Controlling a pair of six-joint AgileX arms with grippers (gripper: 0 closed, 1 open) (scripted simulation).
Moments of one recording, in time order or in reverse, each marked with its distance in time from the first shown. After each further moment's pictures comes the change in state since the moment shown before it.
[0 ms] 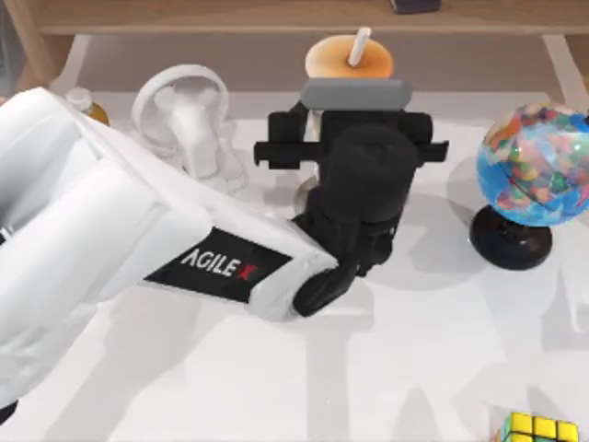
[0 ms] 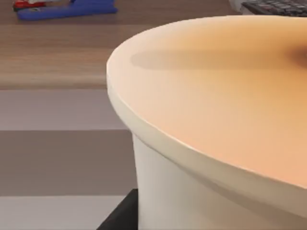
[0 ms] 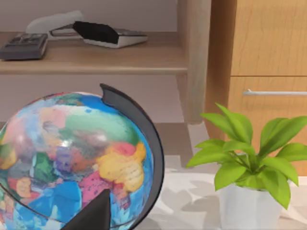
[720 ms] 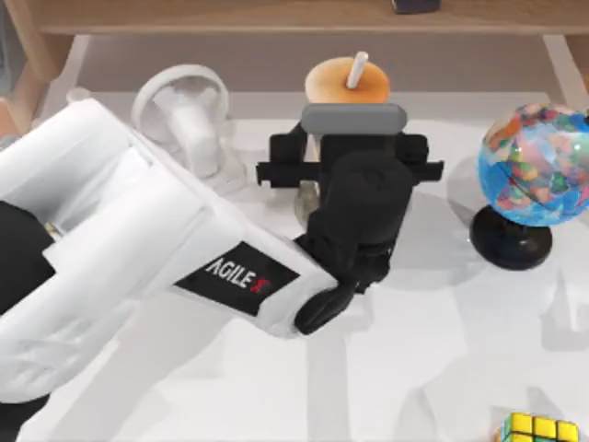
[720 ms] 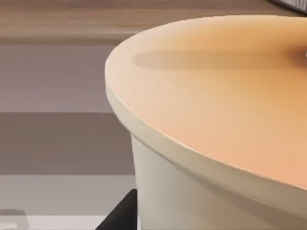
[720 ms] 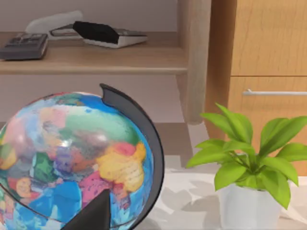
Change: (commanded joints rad) left arm 0.000 0.082 -0.017 0.099 0.001 -0.001; right arm 0.000 0.000 0.000 0.000 0.000 0.000
